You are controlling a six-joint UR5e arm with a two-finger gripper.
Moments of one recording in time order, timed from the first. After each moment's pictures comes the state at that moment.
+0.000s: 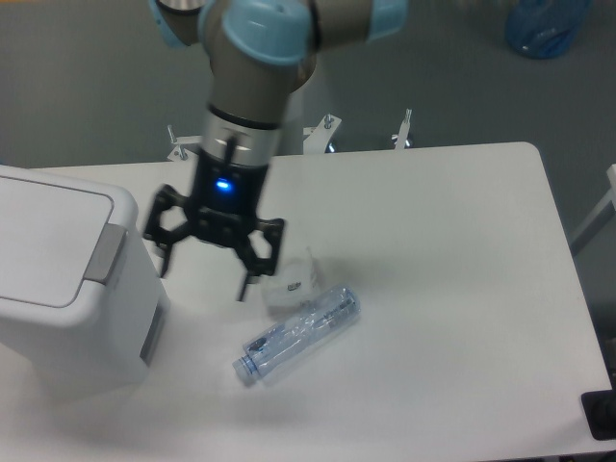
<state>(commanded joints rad) 2.24 -1.71 -1.58 -0.90 1.12 0.37</state>
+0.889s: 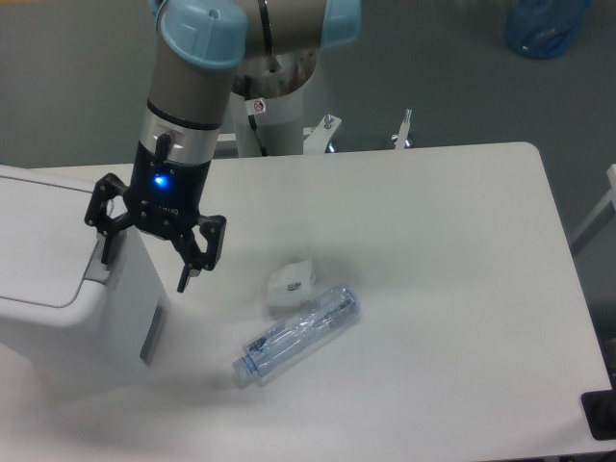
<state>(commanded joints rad) 2.21 -1.72 -1.63 -0.90 1.13 0.38</state>
